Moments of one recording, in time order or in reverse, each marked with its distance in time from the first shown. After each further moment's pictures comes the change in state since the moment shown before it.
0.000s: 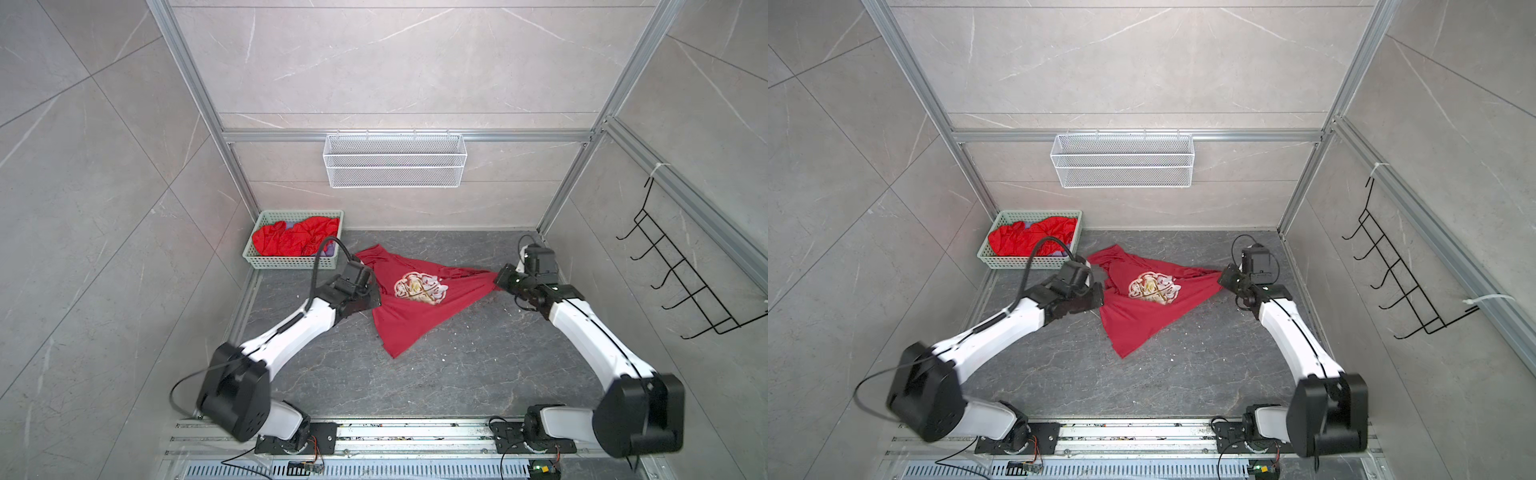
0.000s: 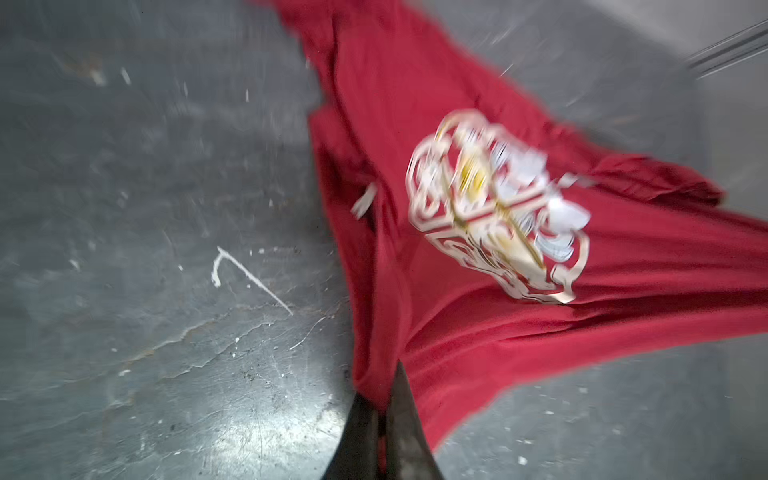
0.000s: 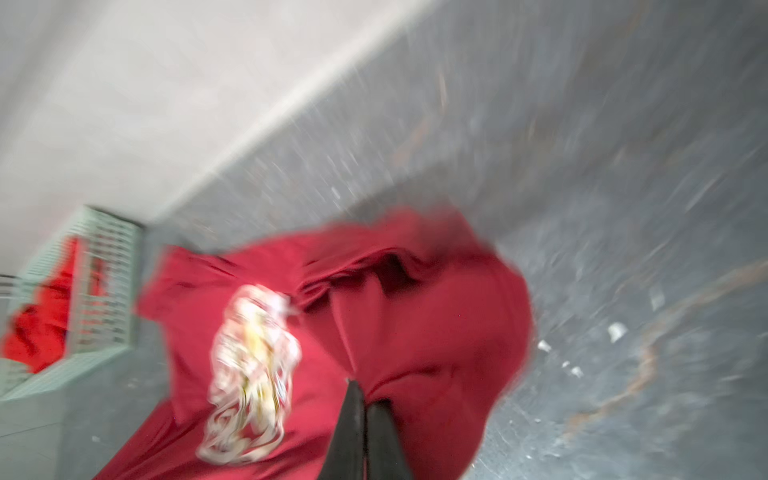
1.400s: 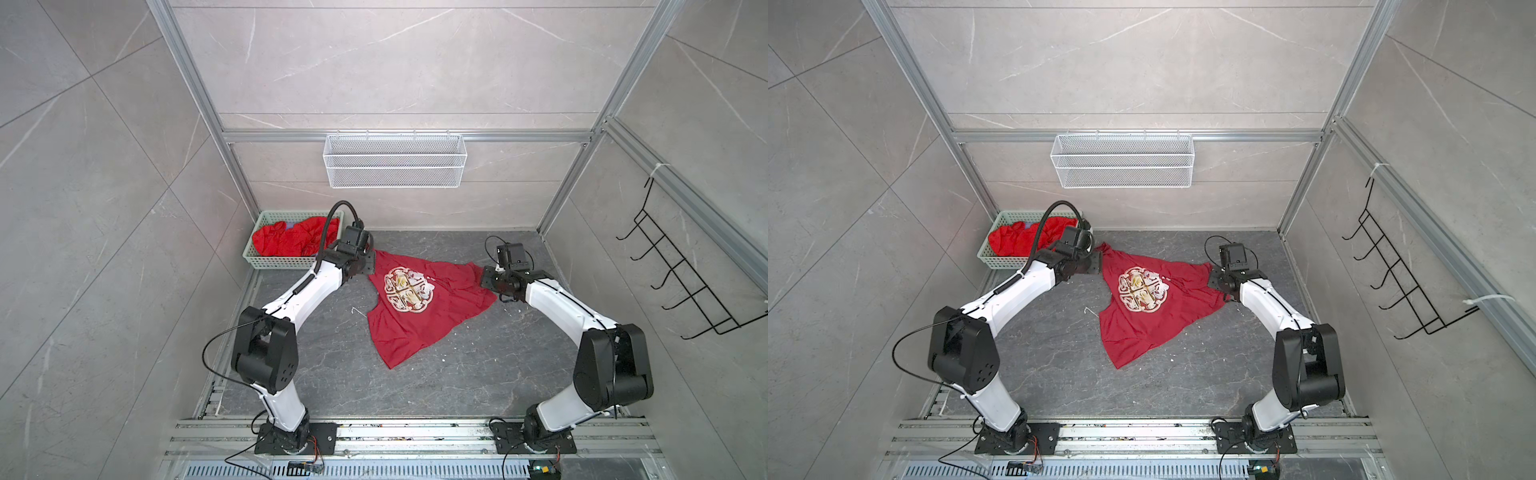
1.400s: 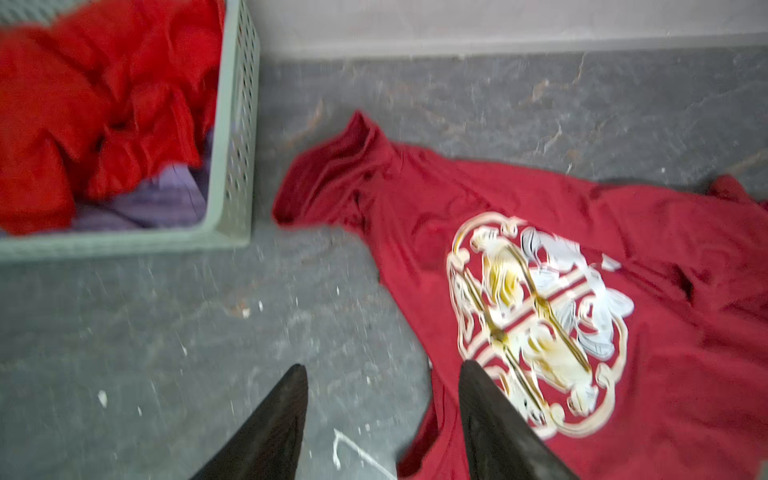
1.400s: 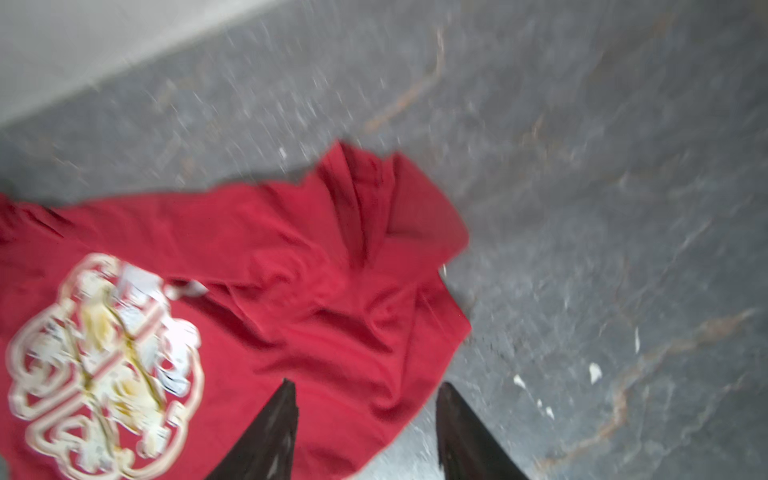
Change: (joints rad) left arm 0.101 0.399 0.281 -0.056 -0.095 0.318; right arm 0.081 0.386 0.035 -0.010 0.126 -0.139
